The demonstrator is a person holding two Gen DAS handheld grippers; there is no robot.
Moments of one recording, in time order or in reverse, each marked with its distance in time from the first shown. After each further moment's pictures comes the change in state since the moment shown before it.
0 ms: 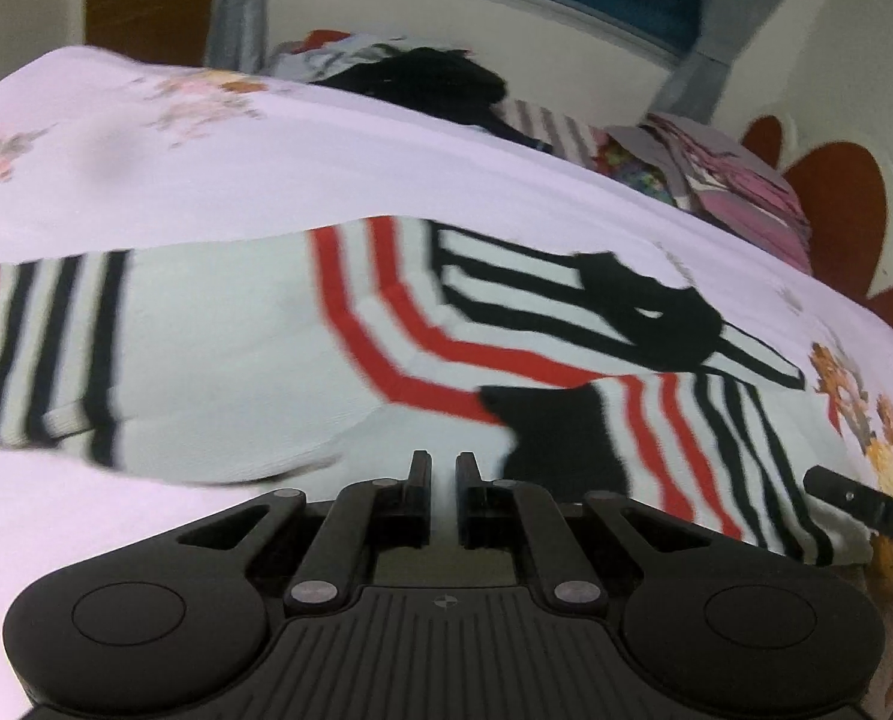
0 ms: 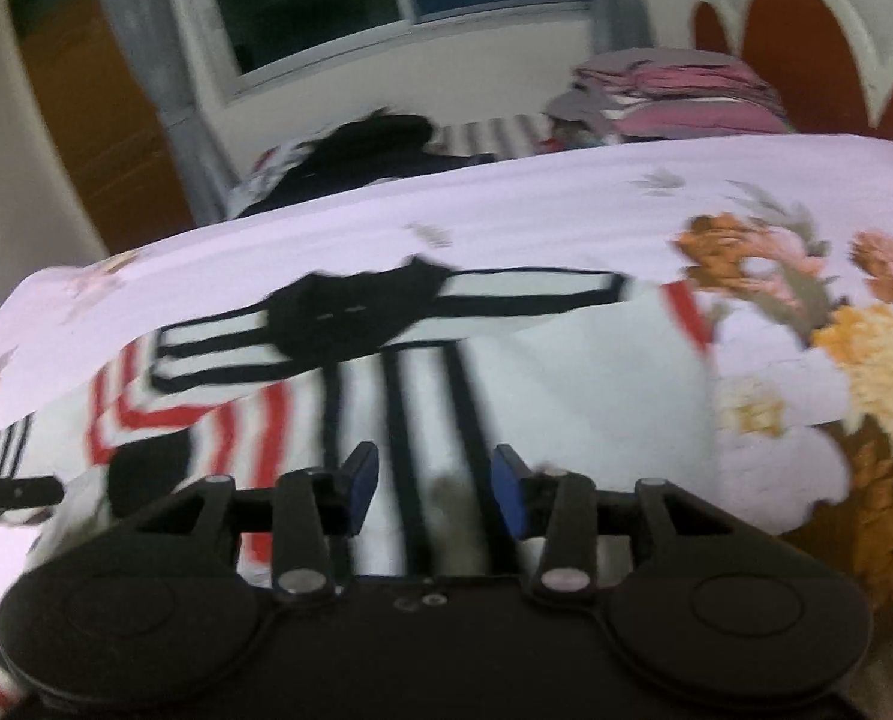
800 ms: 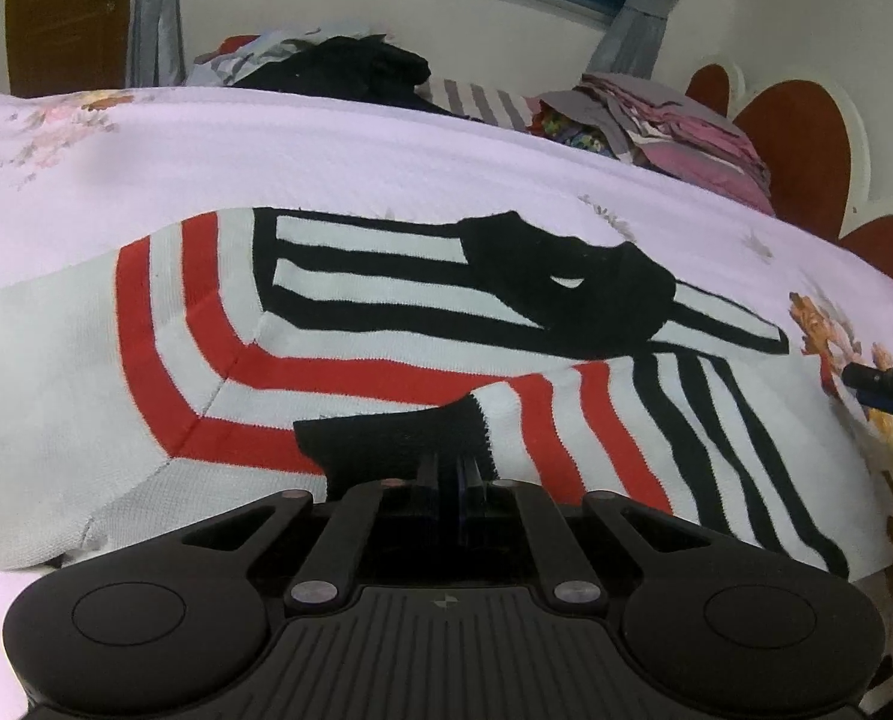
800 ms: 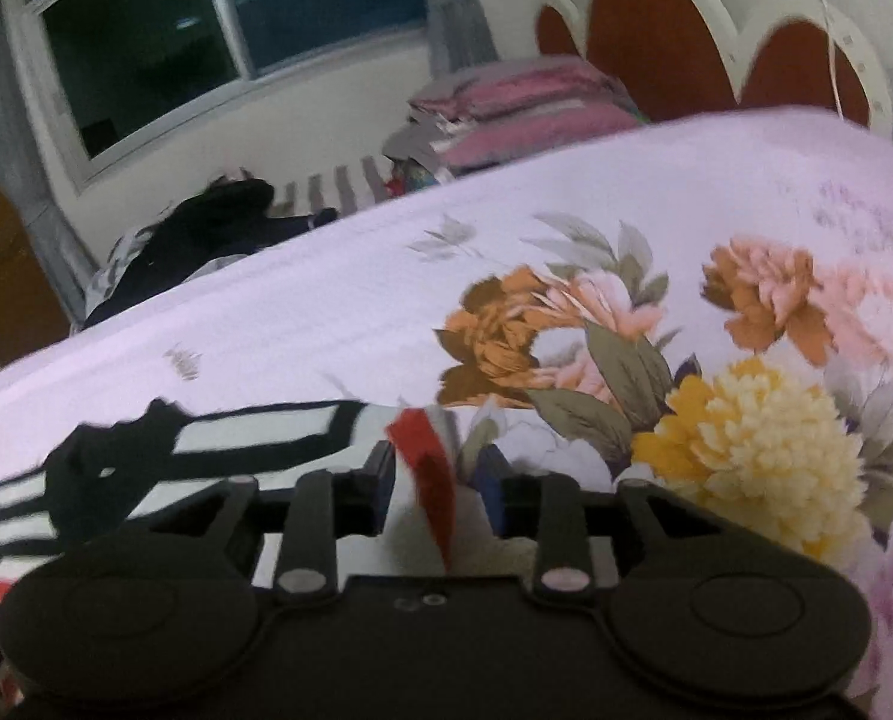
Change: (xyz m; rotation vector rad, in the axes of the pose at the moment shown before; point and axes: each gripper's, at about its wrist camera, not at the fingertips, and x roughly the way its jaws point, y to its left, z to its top) left arm 0.072 -0.083 0.005 0.146 0.015 -0.062; right arm 0.032 -0.120 0.039 0.163 -0.097 -0.218
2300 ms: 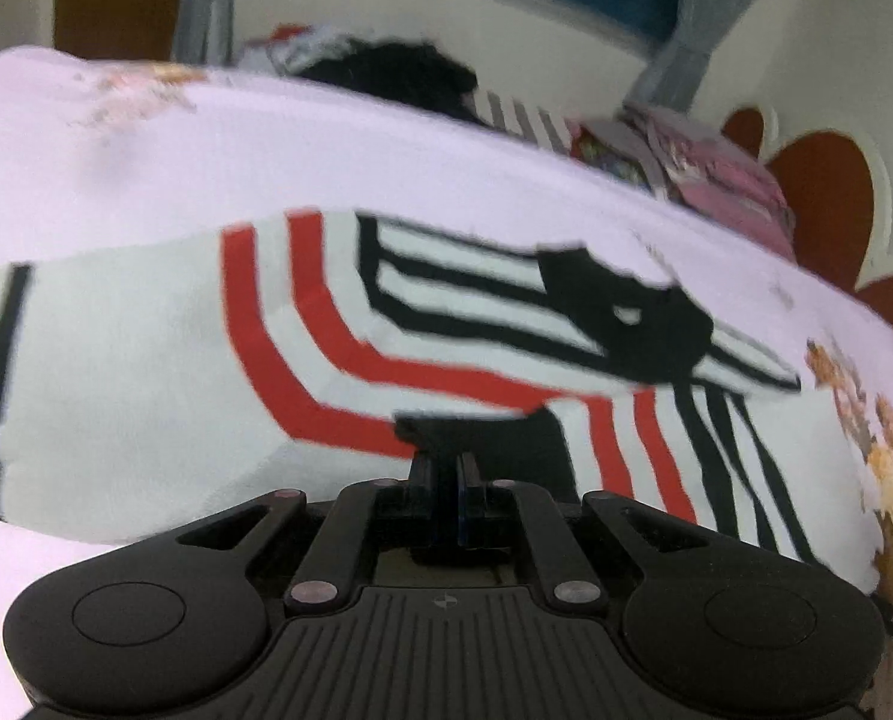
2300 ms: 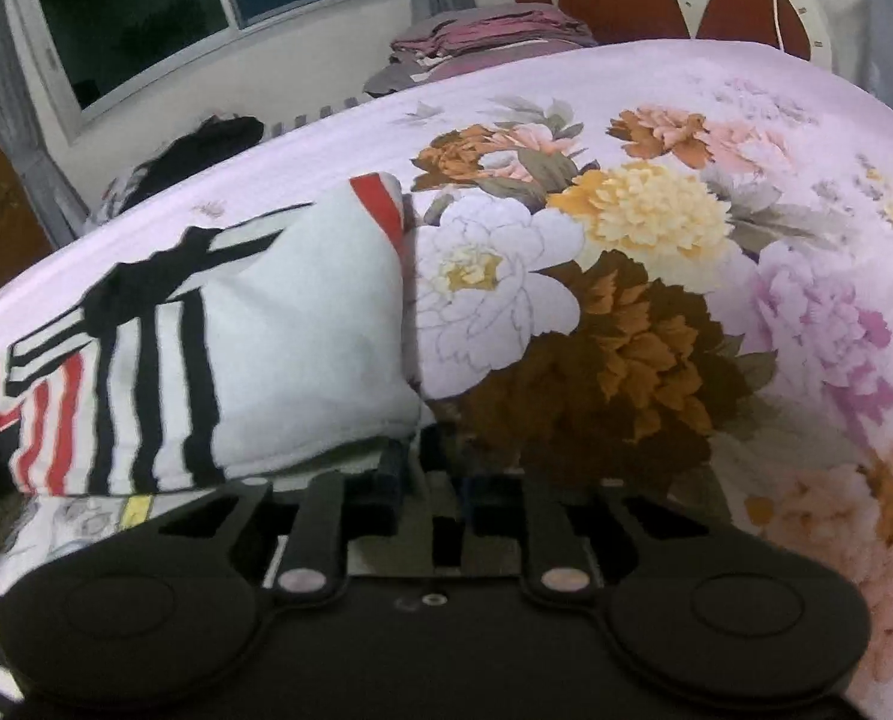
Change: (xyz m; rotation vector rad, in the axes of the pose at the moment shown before) left arm -0.025 0.045 0.004 -0.111 -0.040 0.026; right arm -0.095 -0.009 -0.094 0.062 0.088 -0.053
